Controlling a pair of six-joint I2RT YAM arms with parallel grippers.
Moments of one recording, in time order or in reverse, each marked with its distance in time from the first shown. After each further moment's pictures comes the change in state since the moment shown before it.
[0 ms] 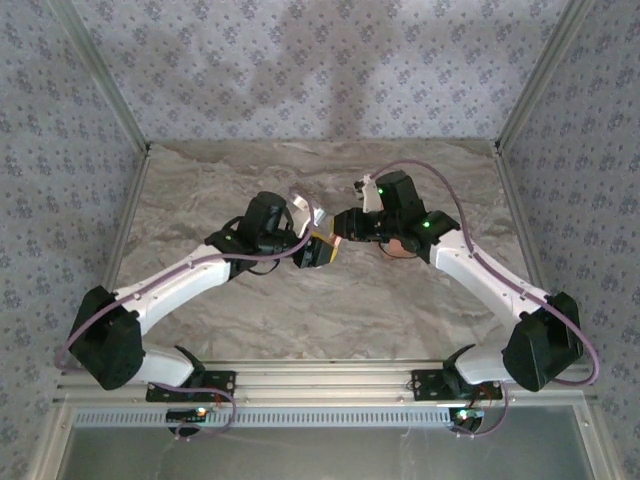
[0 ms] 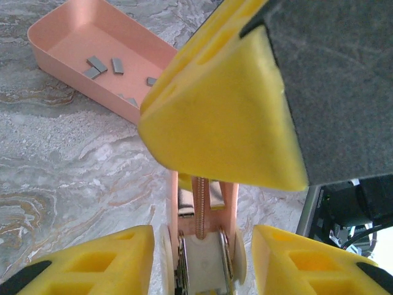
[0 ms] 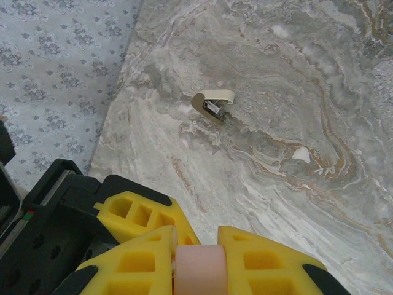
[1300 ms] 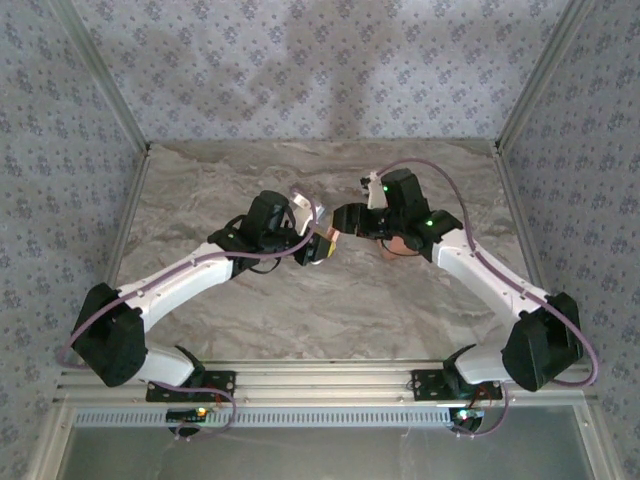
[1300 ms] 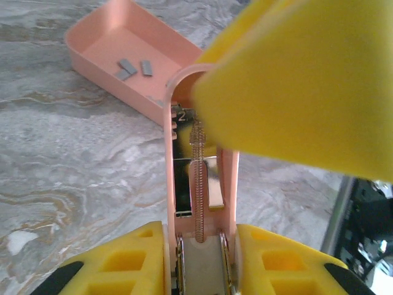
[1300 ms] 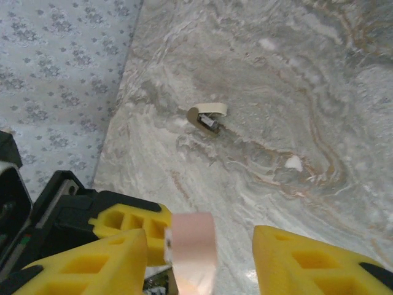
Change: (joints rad) left arm -0.004 0.019 0.012 -0.005 -0.112 0.003; right arm -0.040 -0.007 -0.016 0.031 0.010 0.041
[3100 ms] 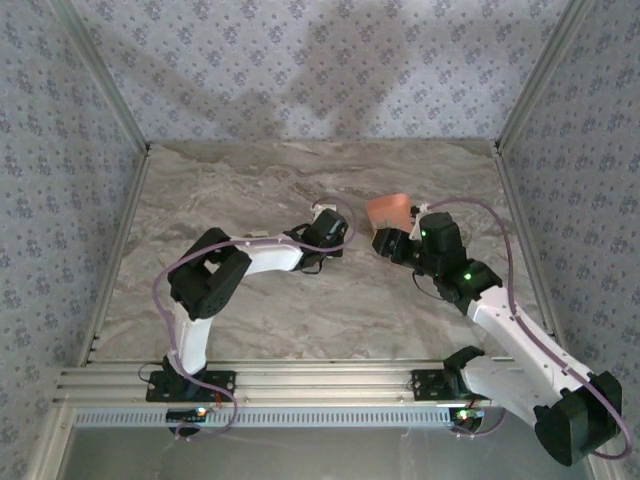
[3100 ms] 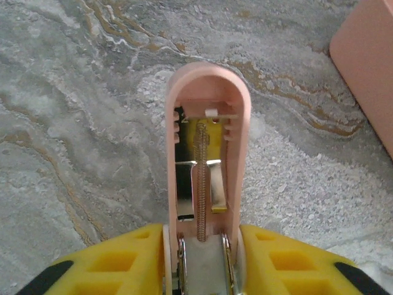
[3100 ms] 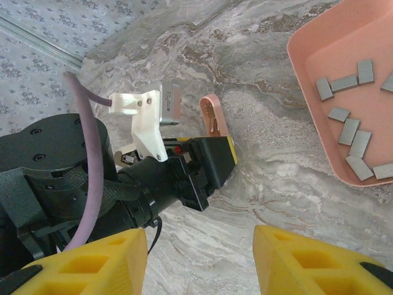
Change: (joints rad) left arm -0.118 0.613 0.214 0.178 -0.697 -0.366; right arm -0.050 -0.415 -0.364 0.028 0.299 0.095
